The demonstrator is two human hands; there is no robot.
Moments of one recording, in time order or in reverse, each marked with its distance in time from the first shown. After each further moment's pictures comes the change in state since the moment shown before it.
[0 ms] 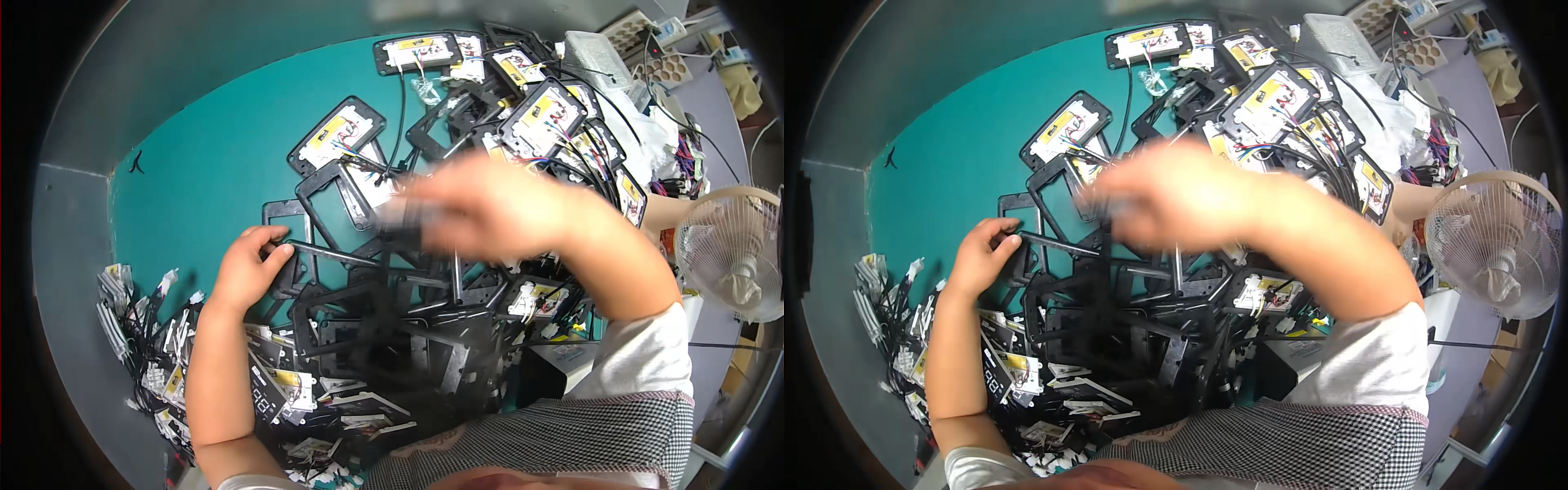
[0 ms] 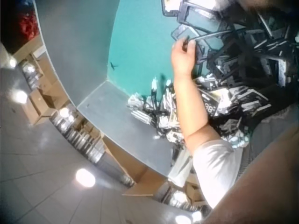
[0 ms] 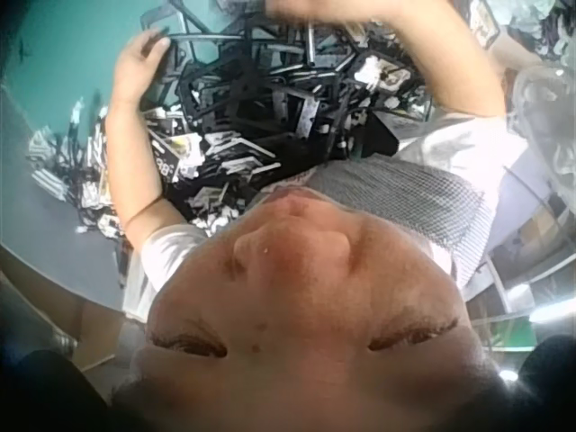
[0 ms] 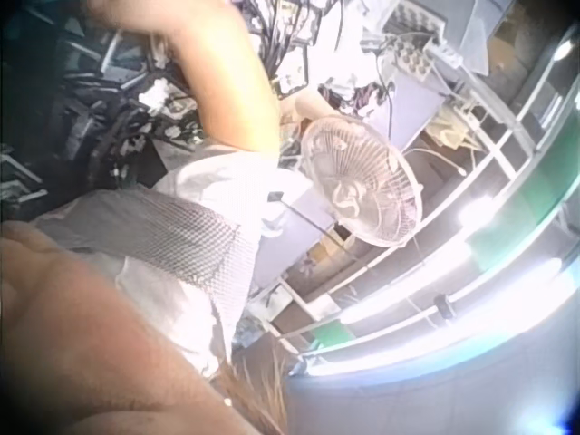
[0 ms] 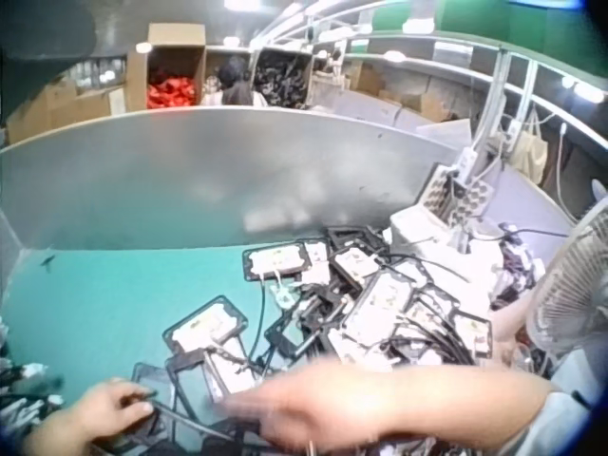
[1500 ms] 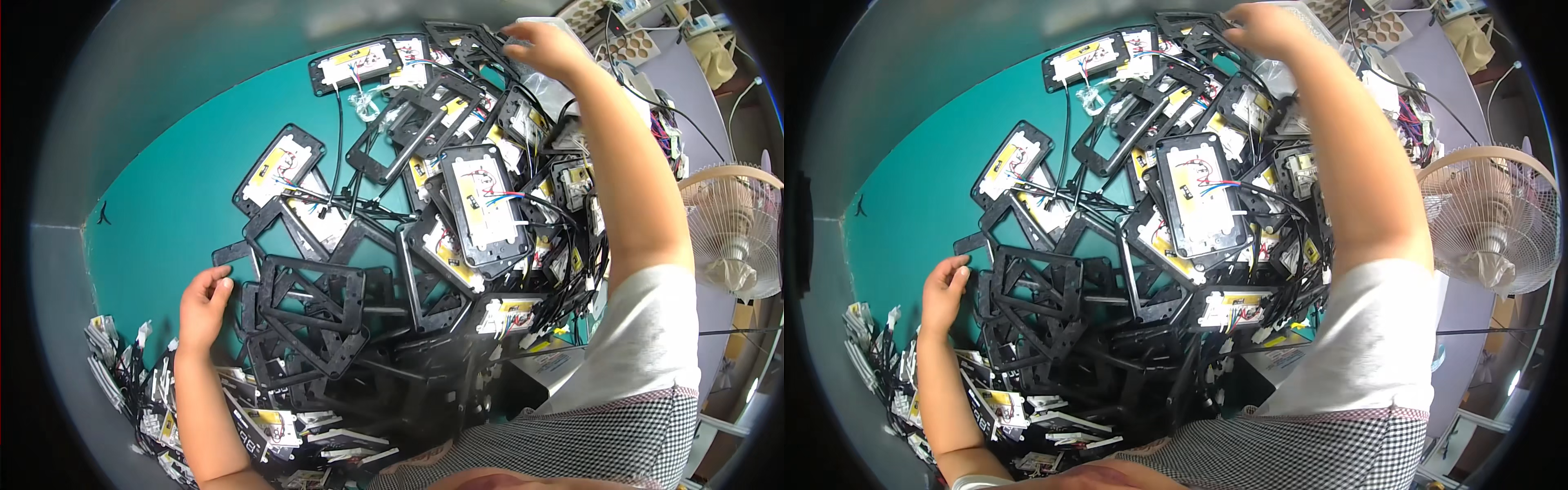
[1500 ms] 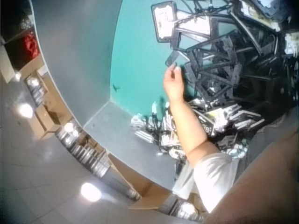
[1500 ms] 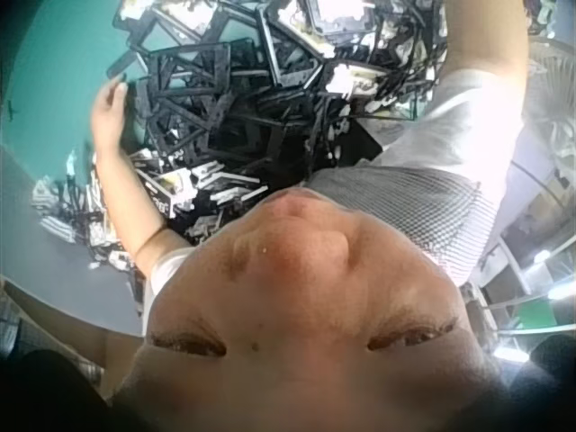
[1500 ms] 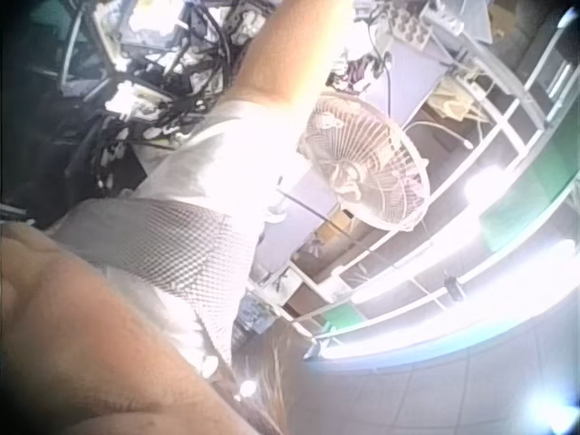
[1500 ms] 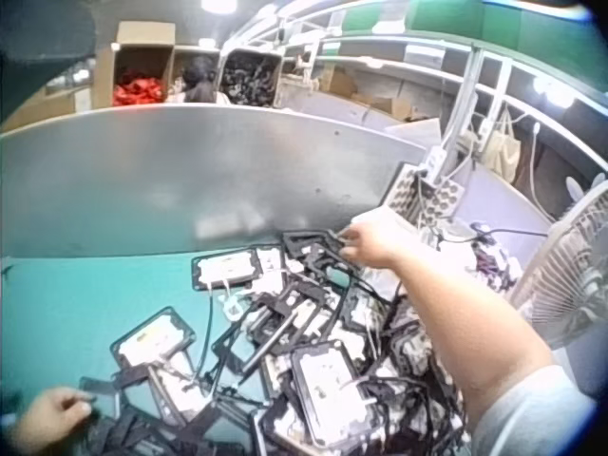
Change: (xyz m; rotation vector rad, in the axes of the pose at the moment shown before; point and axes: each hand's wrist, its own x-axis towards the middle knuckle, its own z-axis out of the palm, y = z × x) left_hand 0.009 -0.042 0.007 -0.205 0.082 -0.165; right_hand -0.070 0.198 -0.149 -0.649 0.356 0.842
